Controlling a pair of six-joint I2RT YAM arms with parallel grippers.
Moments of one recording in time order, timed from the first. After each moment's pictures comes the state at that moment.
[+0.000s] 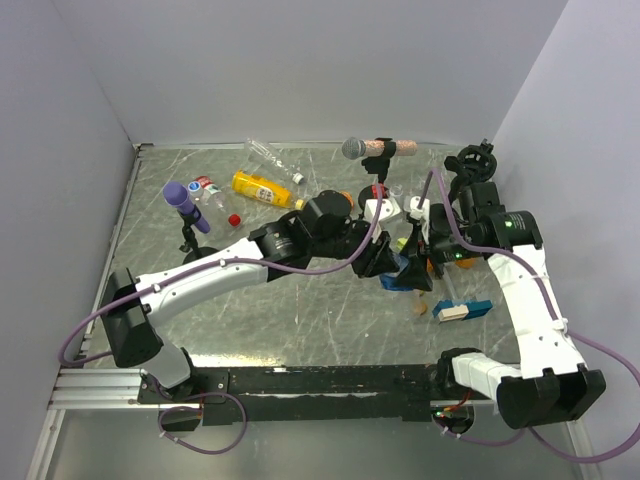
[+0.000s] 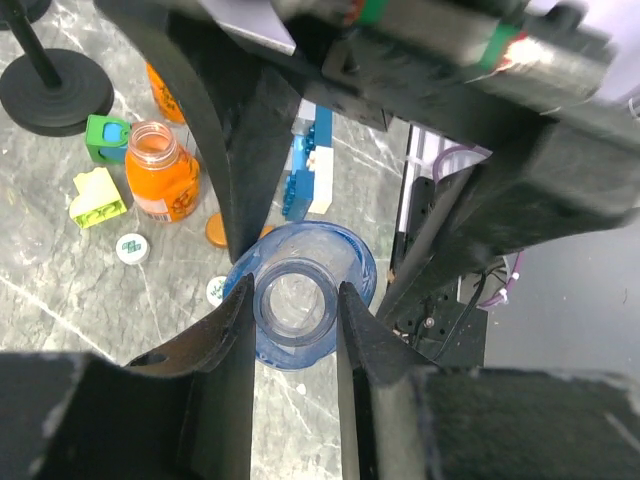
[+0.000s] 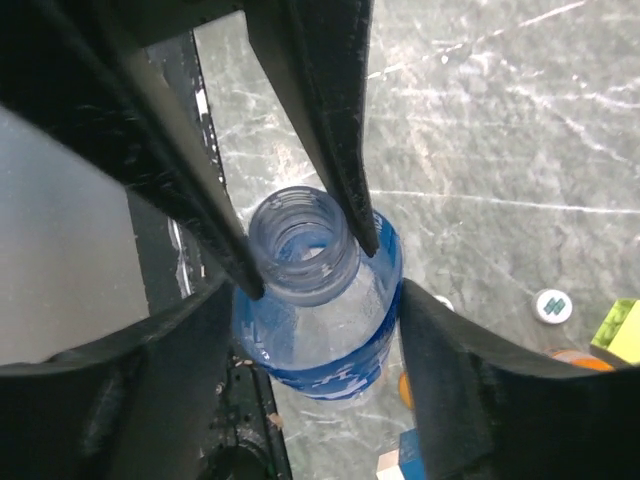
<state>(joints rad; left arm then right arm) -1.06 1.57 1.44 -0.20 0.37 -0.12 0.10 1.11 1.28 -1.35 -0.96 -0.91</state>
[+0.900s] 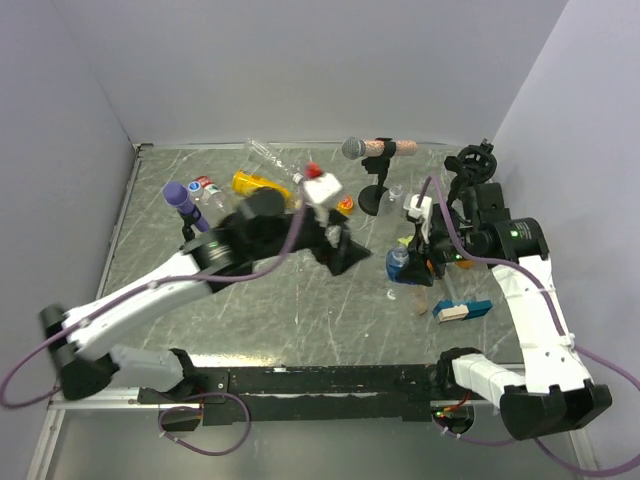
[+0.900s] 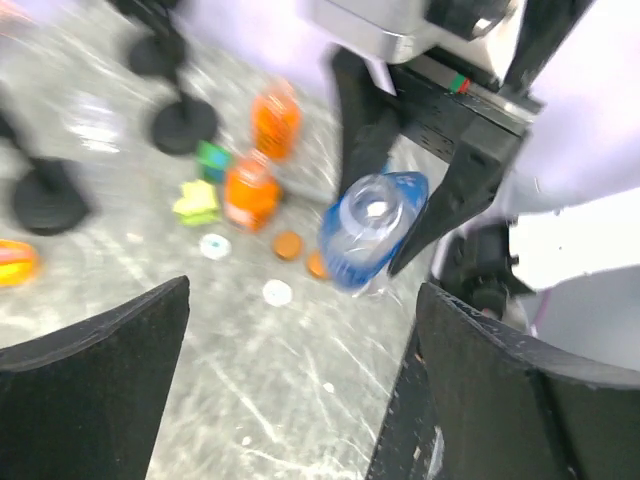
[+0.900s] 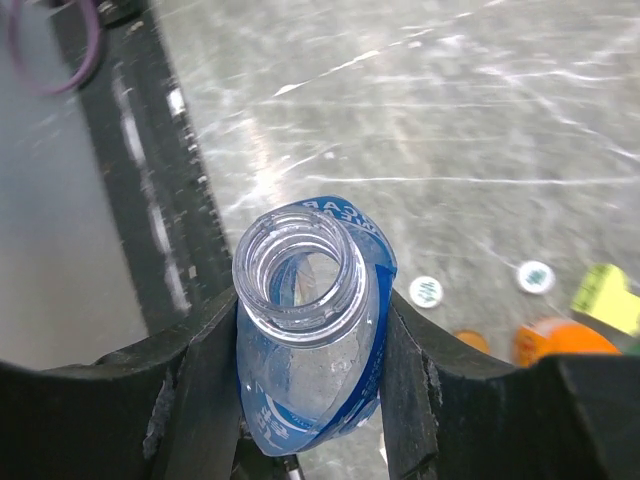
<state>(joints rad) -1.00 1.29 1.33 -0.21 0.21 -0.17 0.15 1.08 1.30 -1.30 -0.86 -0.78</state>
